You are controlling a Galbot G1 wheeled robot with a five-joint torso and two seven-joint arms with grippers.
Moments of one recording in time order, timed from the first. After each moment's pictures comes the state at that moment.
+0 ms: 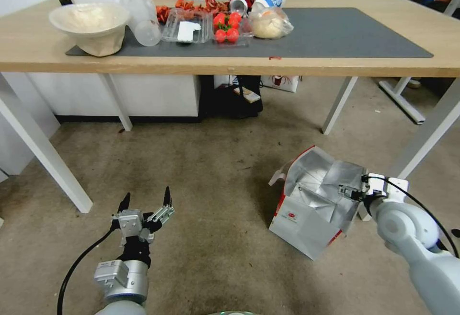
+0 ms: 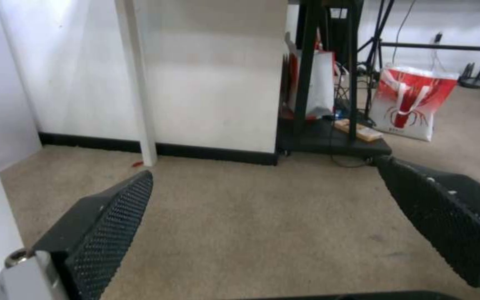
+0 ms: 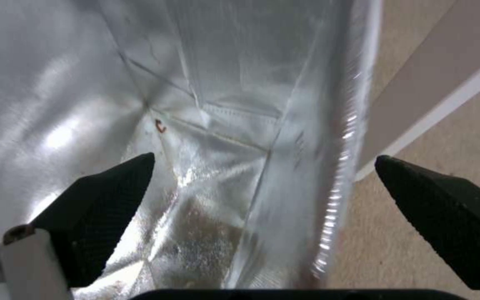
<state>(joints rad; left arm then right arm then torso) 1.80 -1.39 -0.44 -2.26 -0.20 -0.04 -0.28 -1.19 0.92 0.46 1.80 1.01 -0.73 0.63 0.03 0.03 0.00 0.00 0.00</state>
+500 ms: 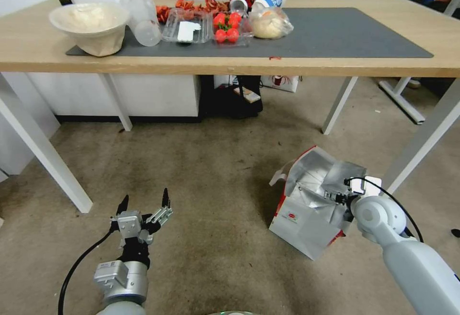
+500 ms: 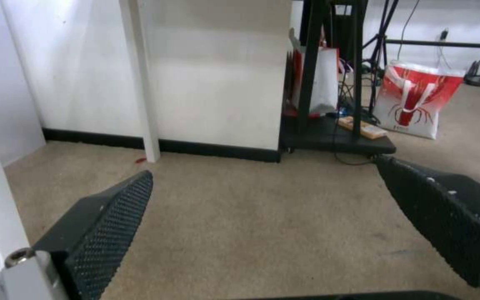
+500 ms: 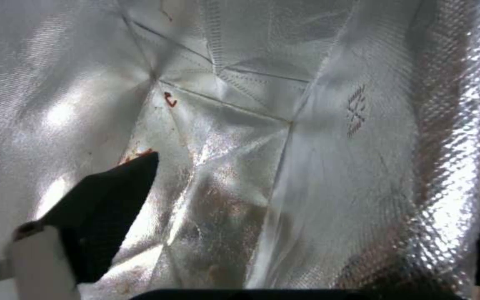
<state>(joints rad) 1.80 -1.39 -0.44 -2.25 -0.20 -0.04 -0.29 -1.12 0.96 0.40 1.73 1.09 -0.73 0.70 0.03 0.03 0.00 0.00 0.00</state>
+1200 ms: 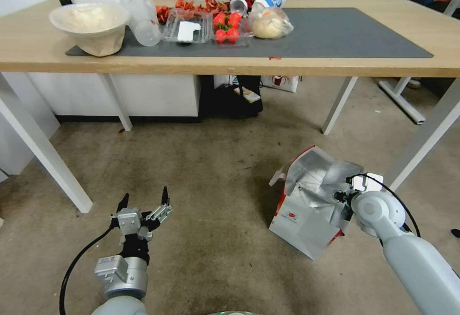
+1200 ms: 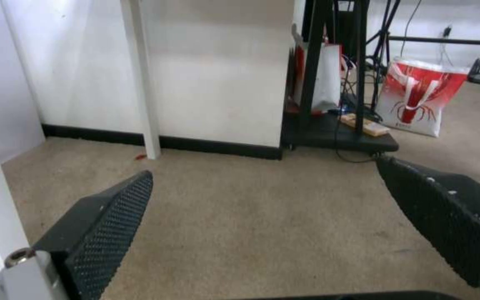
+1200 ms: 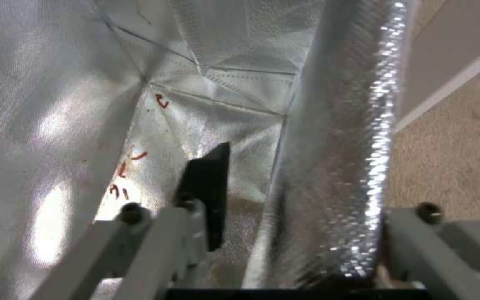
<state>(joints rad) 1.77 -1.37 -0.44 -2.23 -0.23 -0.02 -0.30 -1.09 0.96 0.39 1.72 1.17 -0.73 0.78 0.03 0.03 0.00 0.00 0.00</state>
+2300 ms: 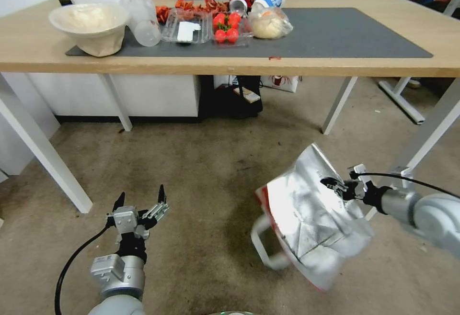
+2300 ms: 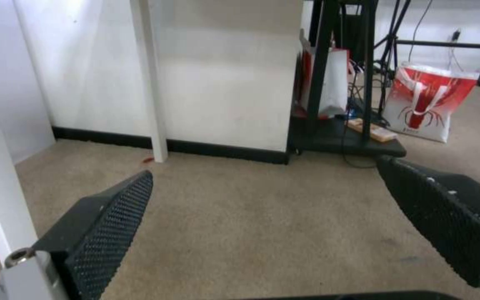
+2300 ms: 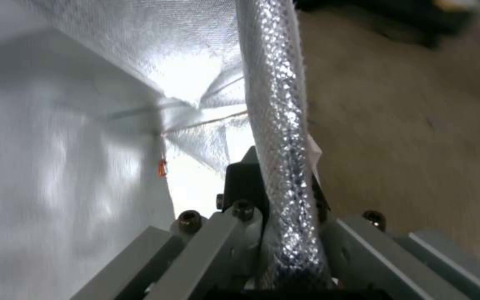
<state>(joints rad) 1.78 -1.38 -0.45 -2.25 -0.23 -0.01 -0.32 -1.38 0.36 0.57 1.89 0.91 -0.35 -0.56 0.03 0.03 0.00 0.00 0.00</state>
